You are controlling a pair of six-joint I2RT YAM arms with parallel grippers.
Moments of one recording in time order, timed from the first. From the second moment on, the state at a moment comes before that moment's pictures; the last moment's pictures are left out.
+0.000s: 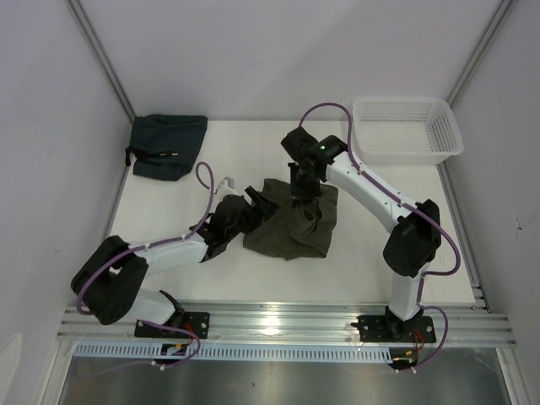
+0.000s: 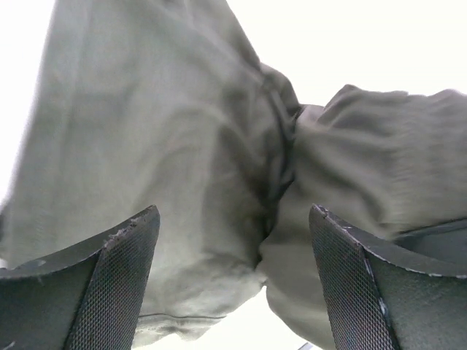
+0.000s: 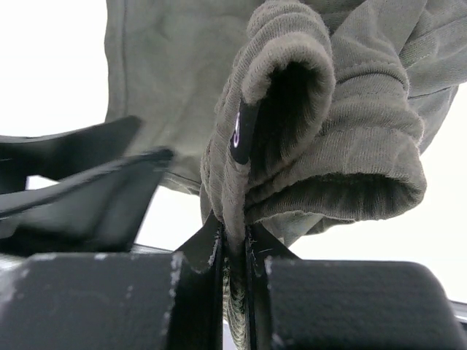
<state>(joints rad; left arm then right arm) -0.71 1.43 0.59 0.32 -0.18 -1.16 0.70 1.88 1.84 -1.16 0.04 0.64</state>
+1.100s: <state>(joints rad) -0.47 1.50 0.47 0.41 0.02 -0.96 0.74 1.94 1.84 -1.07 0.03 0.65</state>
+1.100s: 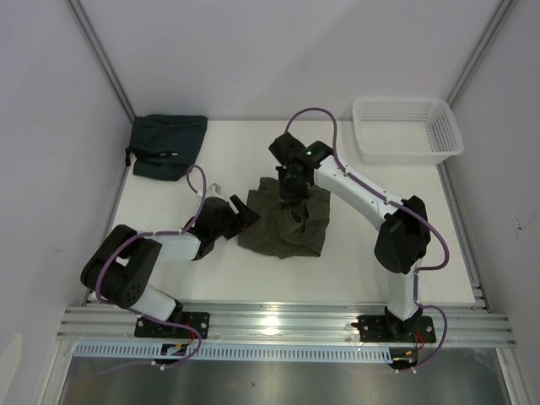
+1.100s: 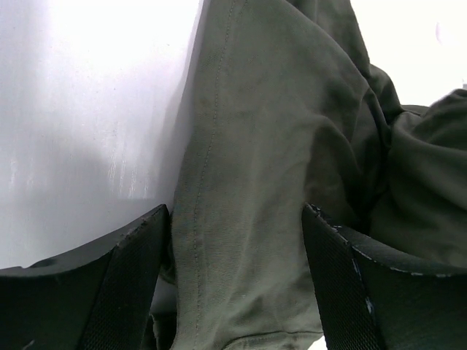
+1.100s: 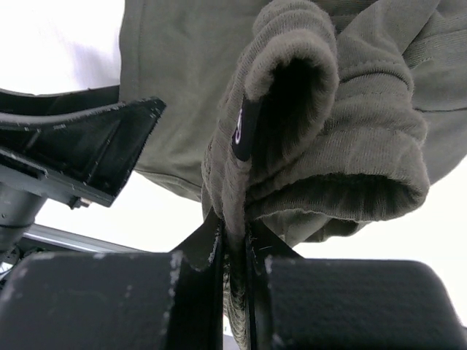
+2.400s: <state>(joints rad) -0.39 1.05 0.34 0.04 -0.12 -0.91 0.76 2.13 1.92 -0.82 -0.08 0.75</state>
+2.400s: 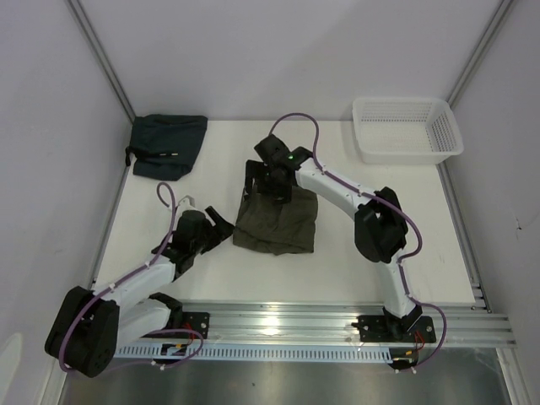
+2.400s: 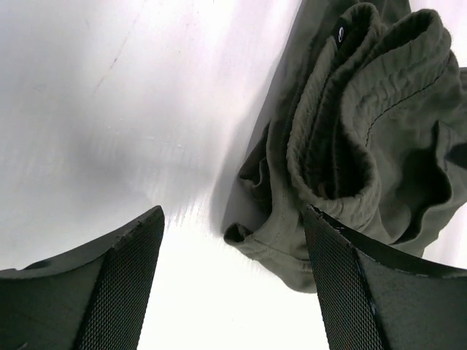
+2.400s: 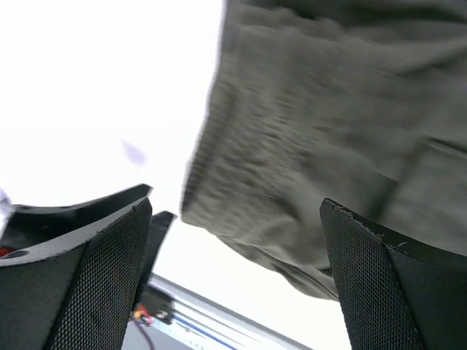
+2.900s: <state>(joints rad) -0.40 1.06 0.49 -0.08 -0.15 -0.82 0.67 1.77 1.47 -0.43 -0.19 0.76</state>
